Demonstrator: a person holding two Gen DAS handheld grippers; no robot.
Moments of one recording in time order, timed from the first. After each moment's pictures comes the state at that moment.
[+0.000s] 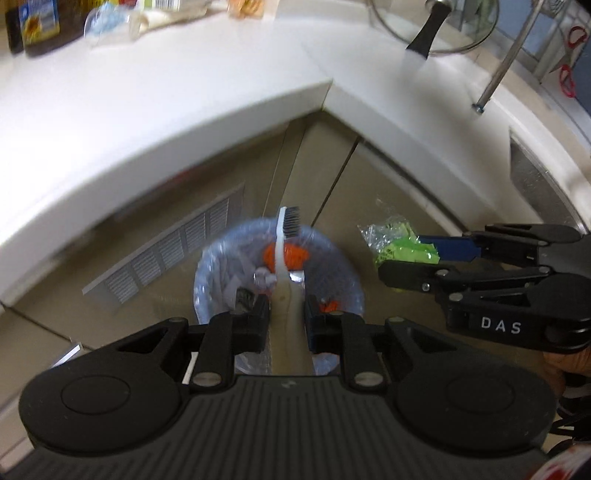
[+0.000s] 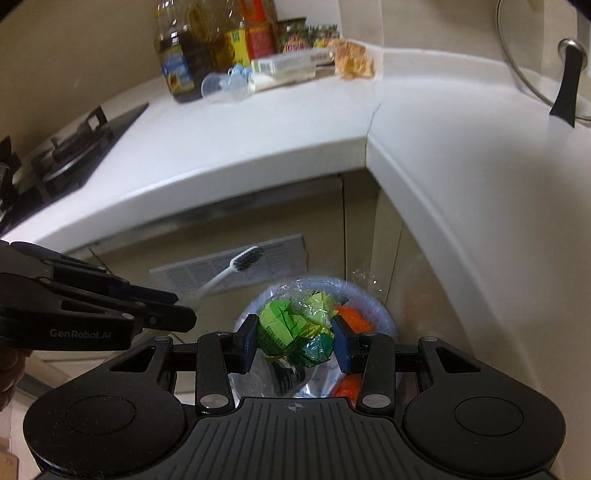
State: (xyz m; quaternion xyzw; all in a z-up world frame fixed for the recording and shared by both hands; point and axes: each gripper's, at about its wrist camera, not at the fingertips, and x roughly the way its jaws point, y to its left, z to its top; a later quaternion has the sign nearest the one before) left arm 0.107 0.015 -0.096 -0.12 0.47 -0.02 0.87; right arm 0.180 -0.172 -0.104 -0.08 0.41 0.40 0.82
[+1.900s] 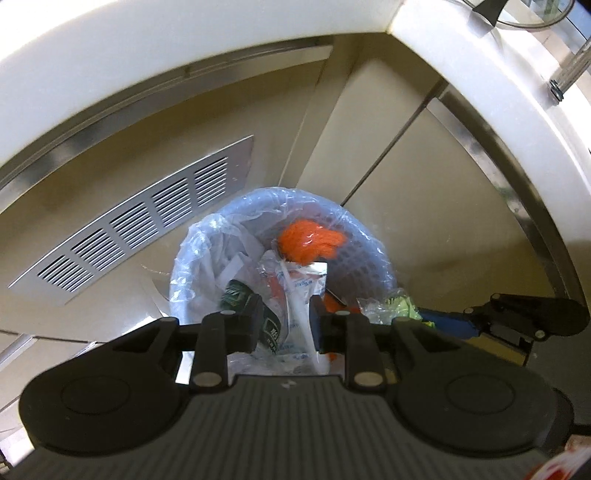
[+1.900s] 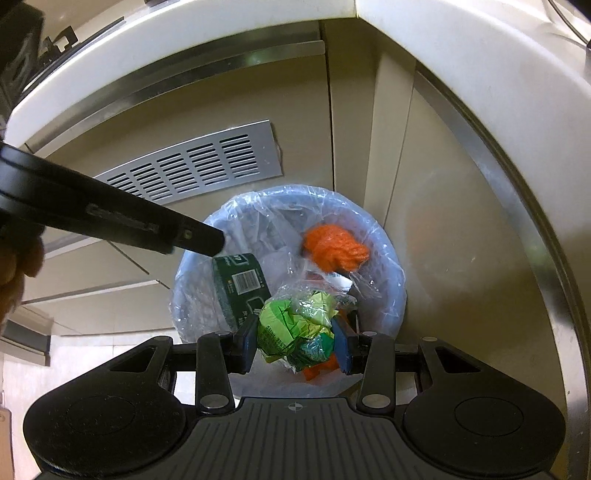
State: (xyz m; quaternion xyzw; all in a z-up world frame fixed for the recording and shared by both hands) left arm 0.177 0.010 -0.180 -0.16 0.53 0.03 0.83; right arm 0.220 -0.159 -0.206 -0.13 0.49 0.39 0.77
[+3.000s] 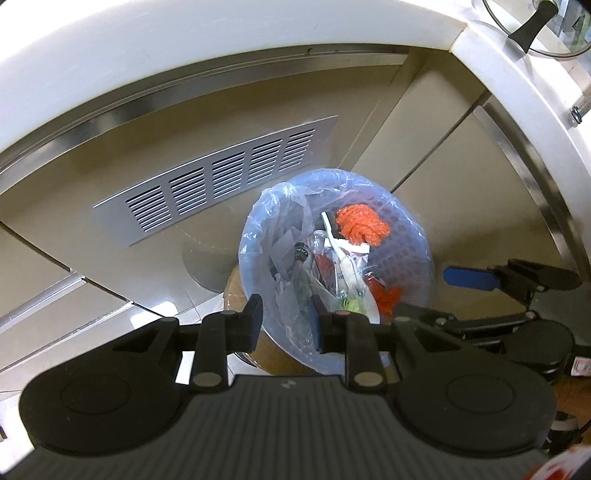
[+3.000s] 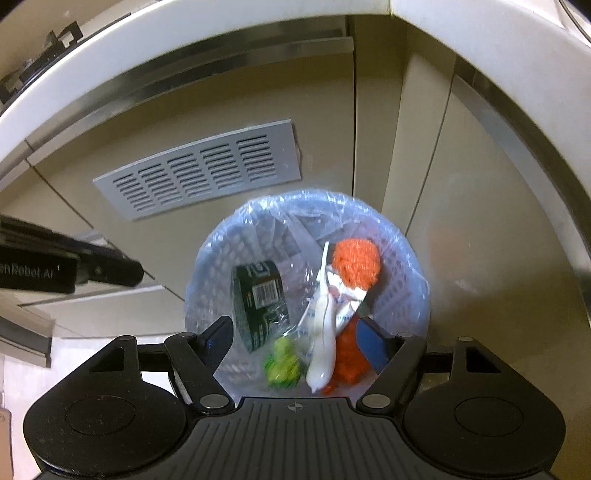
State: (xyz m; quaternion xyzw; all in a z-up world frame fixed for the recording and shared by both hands) left arm 0.123 0.044 -0.171 -0.19 0.52 0.08 0.83; right arm 0.218 -0.140 -0.212 -0.14 0.48 0.40 0.77
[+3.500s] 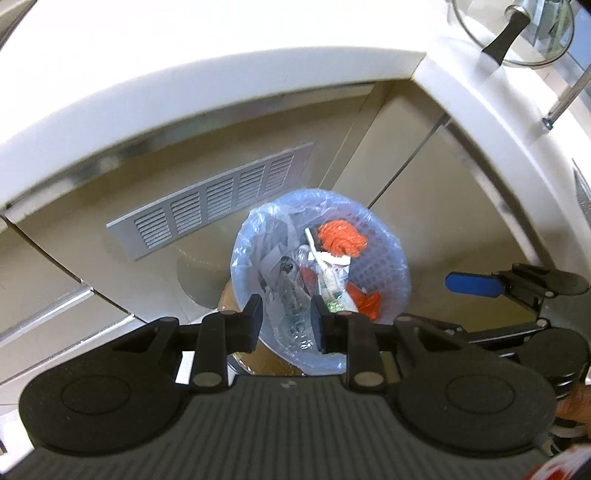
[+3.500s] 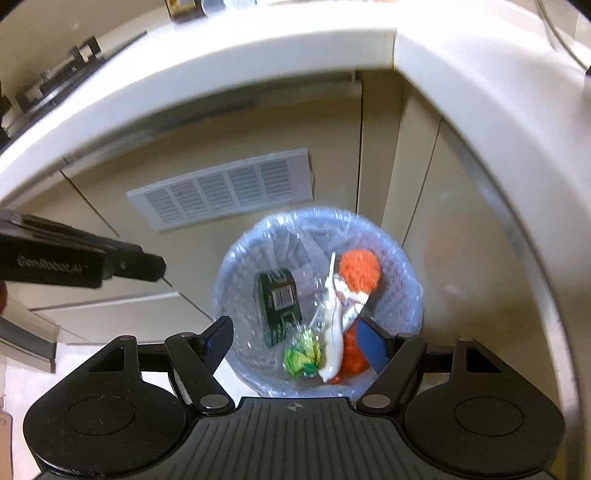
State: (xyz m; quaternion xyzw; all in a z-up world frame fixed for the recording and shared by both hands) left arm 0.104 0.036 -0.132 -0.18 0.49 0.07 0.85; right arm 0.188 -0.152 -0.164 -0.13 0.46 0.40 0.78
